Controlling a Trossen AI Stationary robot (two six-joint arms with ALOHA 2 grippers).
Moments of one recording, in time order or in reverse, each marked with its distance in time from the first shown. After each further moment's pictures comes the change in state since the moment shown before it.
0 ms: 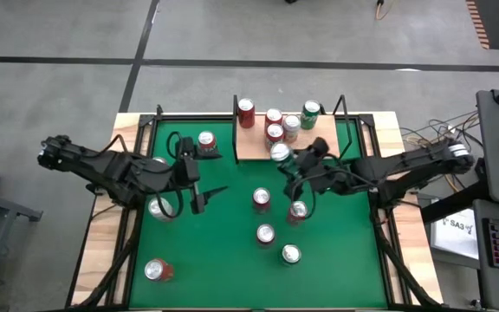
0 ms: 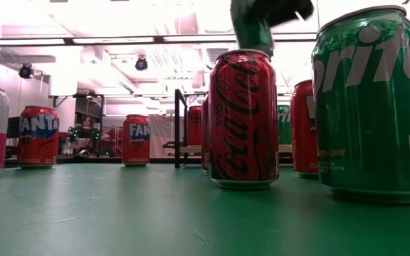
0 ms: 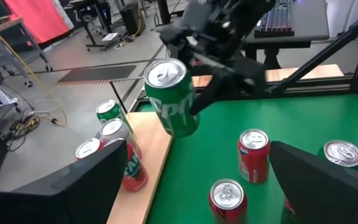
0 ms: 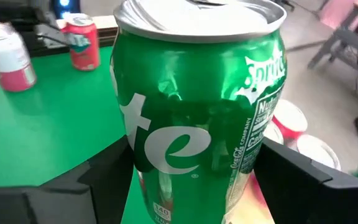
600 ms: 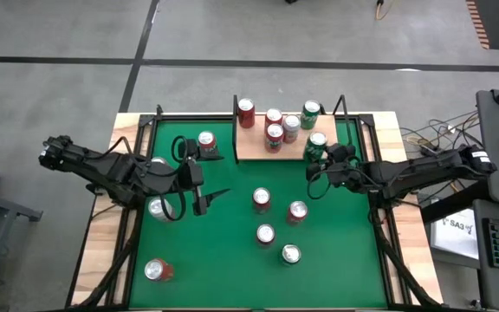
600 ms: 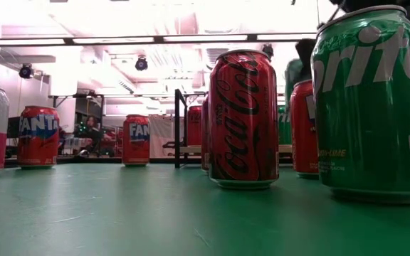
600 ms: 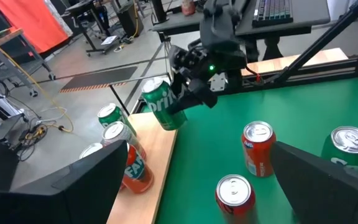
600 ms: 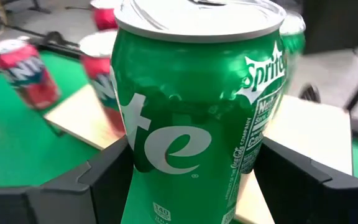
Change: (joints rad) left arm 0.000 0.022 -0.001 0.007 0.000 0.074; right arm -0.156 -0.299 -0.621 0.282 0.156 0.396
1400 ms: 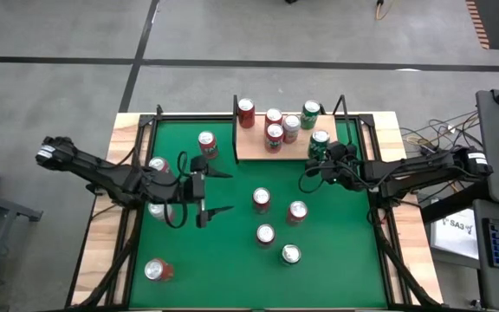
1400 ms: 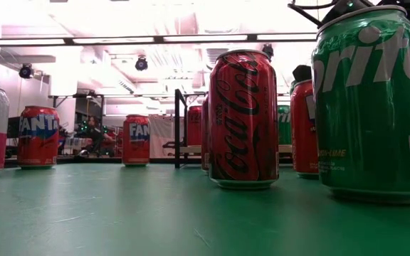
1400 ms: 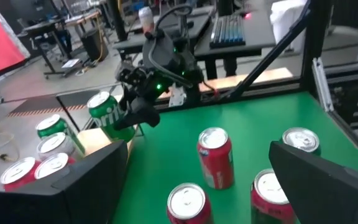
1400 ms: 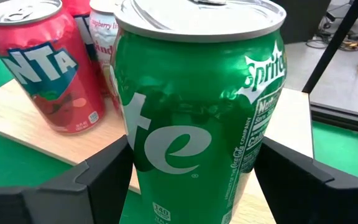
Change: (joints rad) left arm 0.000 -0.059 -0.332 0.412 0.172 0.020; right arm -0.090 0.082 -0.034 0.010 0.031 0.026
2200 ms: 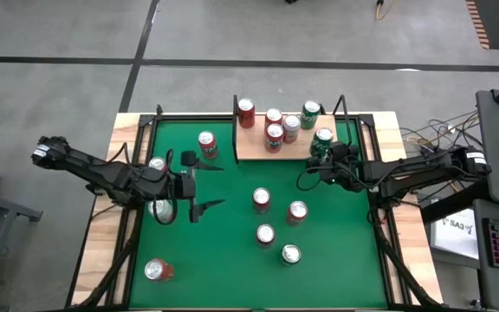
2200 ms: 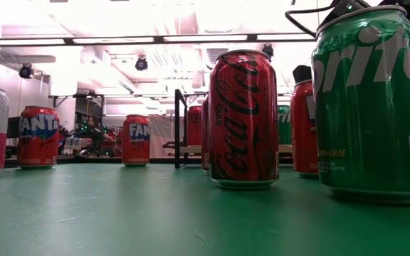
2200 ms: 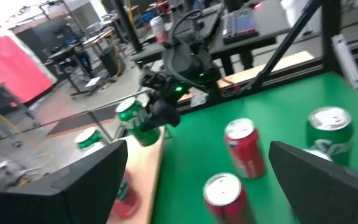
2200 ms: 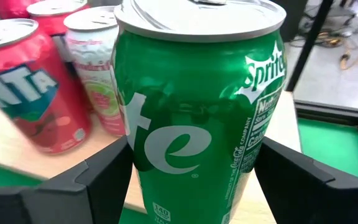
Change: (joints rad) left arm 0.001 -0.100 -0.049 -0.025 -0.055 0.178; right arm 0.000 0.026 -0.005 0.001 0.082 0.088
